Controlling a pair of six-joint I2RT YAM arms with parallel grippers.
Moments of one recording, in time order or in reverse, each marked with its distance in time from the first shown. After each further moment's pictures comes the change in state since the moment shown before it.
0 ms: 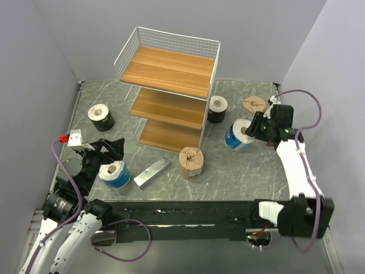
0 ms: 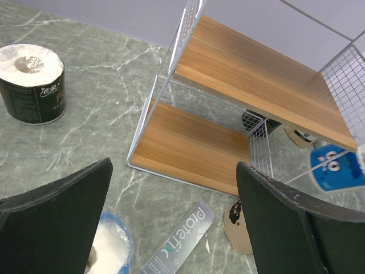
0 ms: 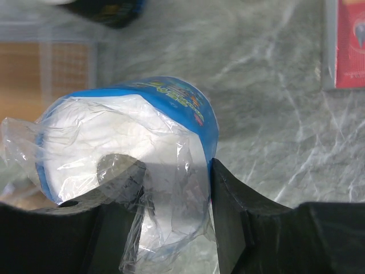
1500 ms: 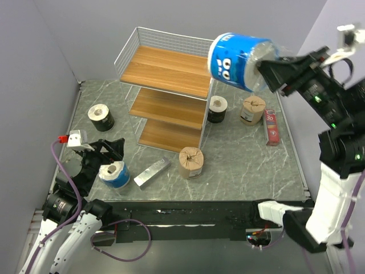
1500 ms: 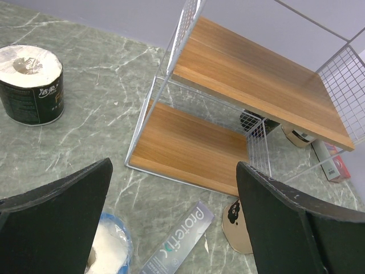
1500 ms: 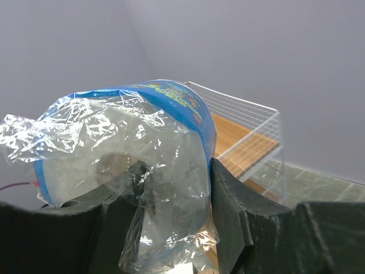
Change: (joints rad) left arm 0.000 -0.008 0.000 0.000 0.003 0.000; right arm 0.183 -0.008 1.156 -0.083 -0.346 0.193
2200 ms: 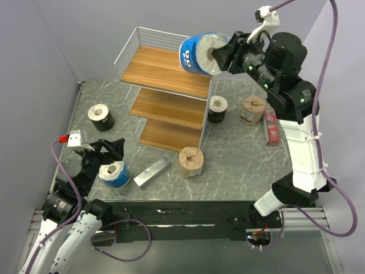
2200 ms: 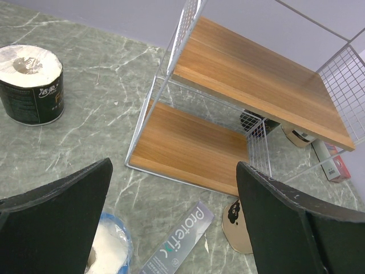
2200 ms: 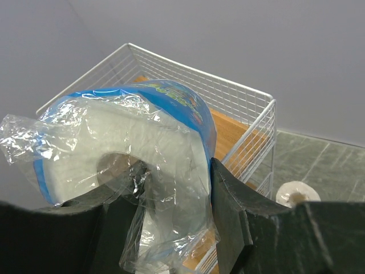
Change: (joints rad) left arm 0.000 0.001 0.000 0.000 0.000 0.000; right arm 0.408 0.352 0.201 -0.128 0.510 -0.183
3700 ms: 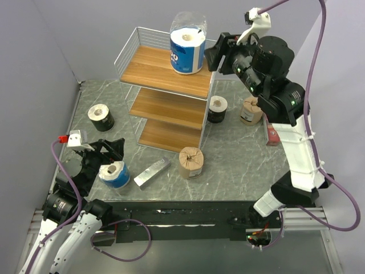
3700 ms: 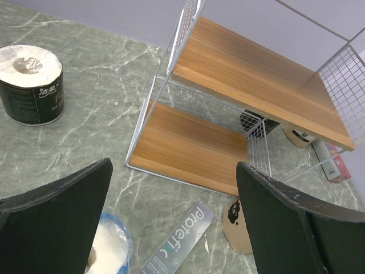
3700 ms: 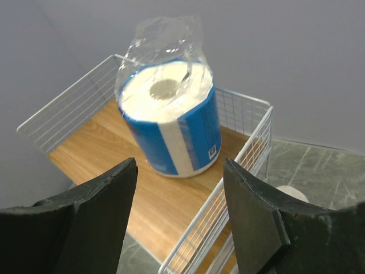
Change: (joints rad) left arm 0.000 0.000 0.000 0.000 -0.001 0.000; right arm 0.137 0.036 0.008 0.044 0.247 -0.046
